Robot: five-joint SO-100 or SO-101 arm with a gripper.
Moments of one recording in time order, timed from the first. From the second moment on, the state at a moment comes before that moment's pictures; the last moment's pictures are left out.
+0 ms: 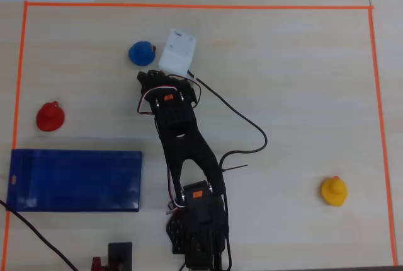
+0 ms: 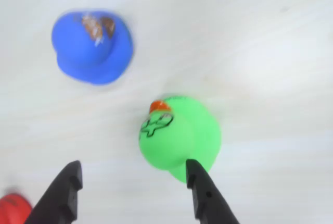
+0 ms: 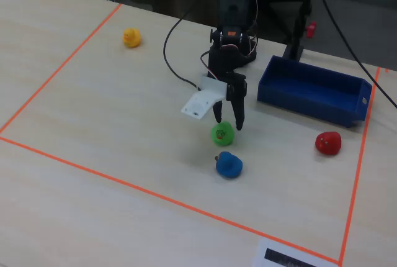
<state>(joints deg) -10.0 99.2 116.4 40.9 -52.5</state>
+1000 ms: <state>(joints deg) -8.7 93.0 121.8 27.9 -52.9</state>
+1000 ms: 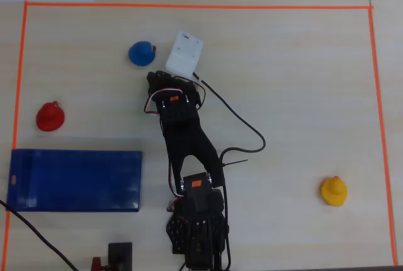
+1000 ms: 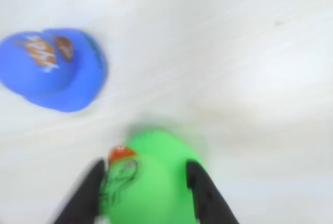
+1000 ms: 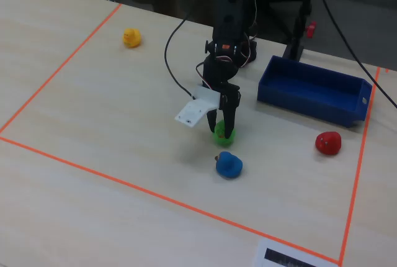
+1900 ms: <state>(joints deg) -44.4 100.1 96.5 76.6 -31.4</state>
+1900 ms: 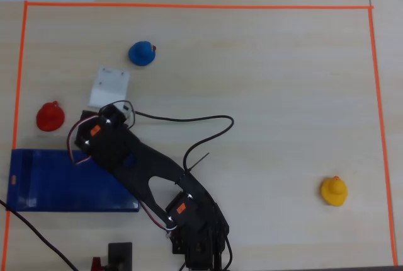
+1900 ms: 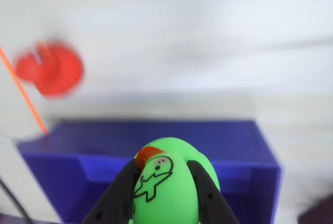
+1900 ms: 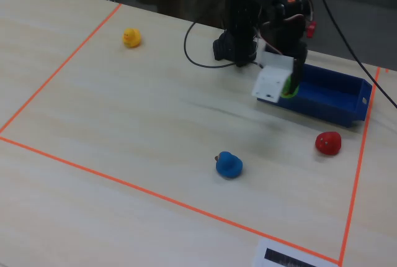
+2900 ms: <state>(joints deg) -60.1 99.8 104.9 75.4 -37.2</state>
